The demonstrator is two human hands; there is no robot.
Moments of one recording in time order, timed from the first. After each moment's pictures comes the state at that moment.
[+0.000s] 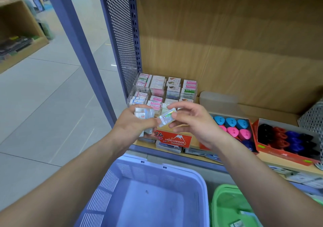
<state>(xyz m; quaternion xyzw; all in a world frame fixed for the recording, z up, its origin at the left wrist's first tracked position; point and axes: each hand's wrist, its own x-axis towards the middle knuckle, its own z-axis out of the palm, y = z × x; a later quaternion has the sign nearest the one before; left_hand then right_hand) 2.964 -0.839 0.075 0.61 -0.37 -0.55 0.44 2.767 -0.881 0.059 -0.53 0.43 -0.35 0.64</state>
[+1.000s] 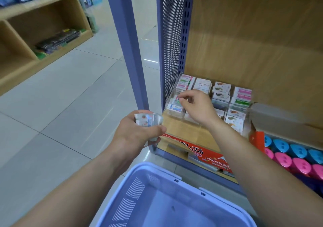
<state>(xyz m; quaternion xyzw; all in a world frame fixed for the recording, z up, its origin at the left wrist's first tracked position) 3.048 -0.847 0.052 0.65 -0.26 -0.49 0.52 2.897 -1.020 -0.017 -0.76 0.49 -0.28 0.32</state>
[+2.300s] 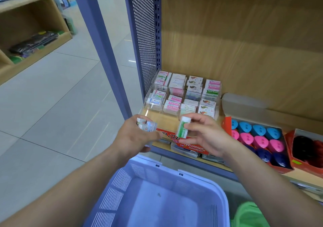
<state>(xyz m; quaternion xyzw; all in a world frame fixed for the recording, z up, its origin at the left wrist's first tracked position) 3.005 -0.837 0.034 0.69 -0.35 -0.50 0.39 2.790 -0.911 0.005 -0.41 0.42 -0.30 0.75</state>
